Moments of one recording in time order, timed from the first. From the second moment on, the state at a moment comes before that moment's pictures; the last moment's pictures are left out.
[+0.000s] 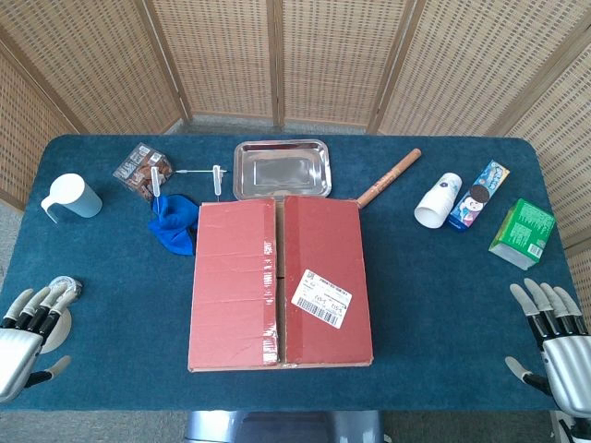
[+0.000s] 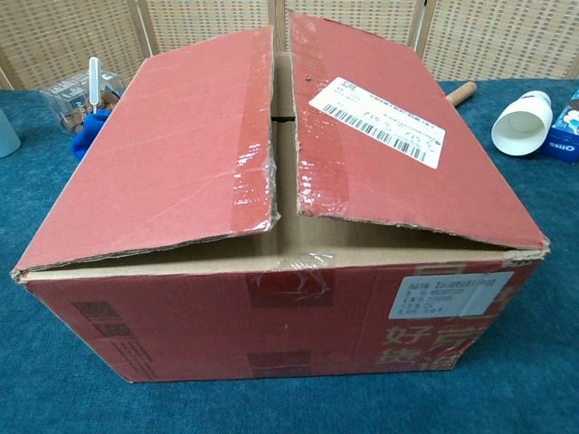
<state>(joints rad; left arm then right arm) -0.02 -1.04 0.10 -1.60 1.73 1.53 0.09 -0.05 -0.97 0.00 -1.75 -1.75 1.64 -0.04</state>
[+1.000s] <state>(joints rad) -0.05 -1.06 0.11 -1.59 1.71 1.48 0.08 0.12 -0.70 0.01 -1.89 -1.86 1.48 -0.08</state>
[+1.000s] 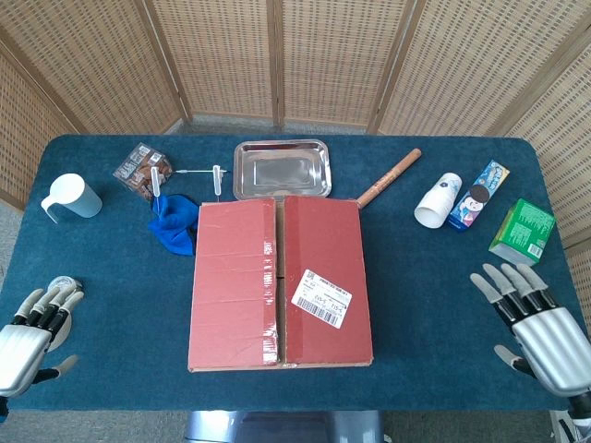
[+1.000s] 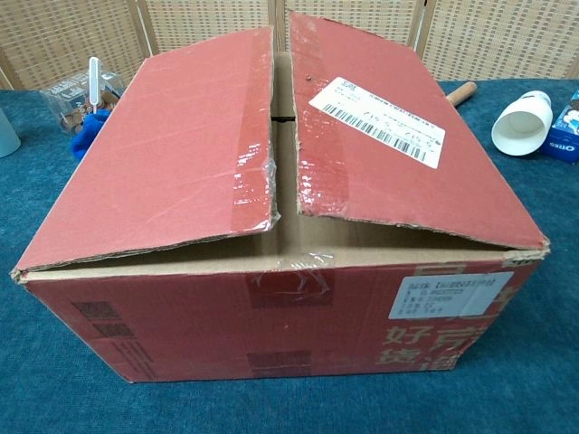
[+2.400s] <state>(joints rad) -0.06 -1.10 0.08 -1.58 1.62 1.42 0.13 0.75 -0.60 0.22 -2.14 -2.04 0.81 -0.11</state>
